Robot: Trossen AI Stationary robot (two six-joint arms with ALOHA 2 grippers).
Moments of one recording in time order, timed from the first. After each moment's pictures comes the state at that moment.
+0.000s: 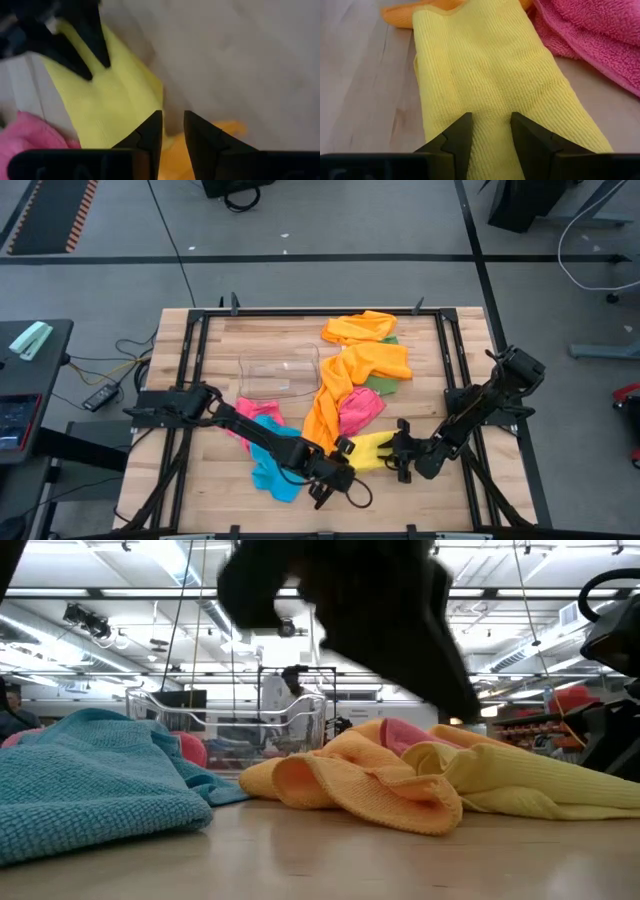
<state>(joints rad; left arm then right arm) -0.43 2.19 1.70 -0.40 -0.27 0.27 0.80 1.66 0.35 0.43 0.64 0.69</state>
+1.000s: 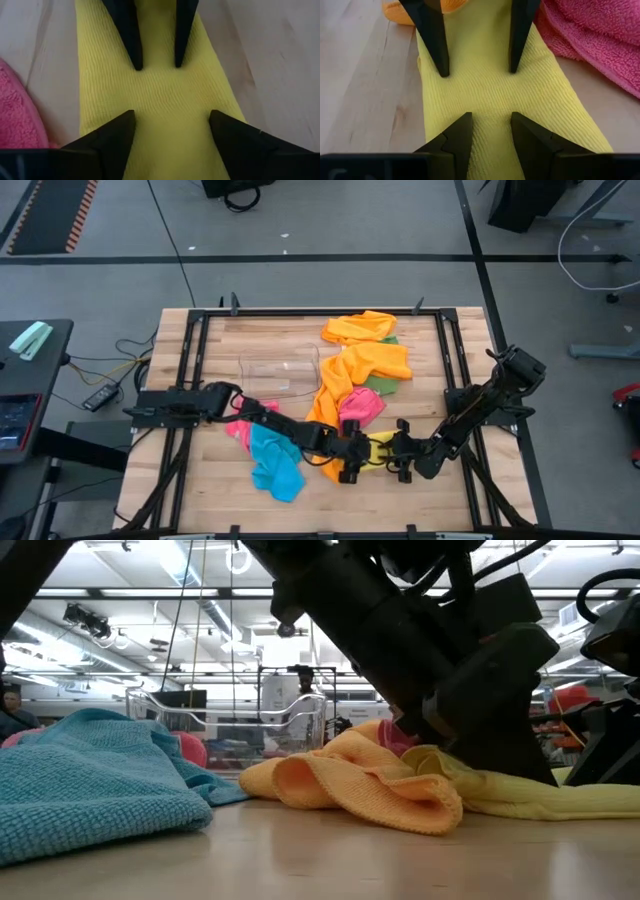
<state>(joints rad) -0.31 2.36 1.70 -0.16 -0.19 -0.11 0.80 1.66 0.35 0.42 0.63 0.68</state>
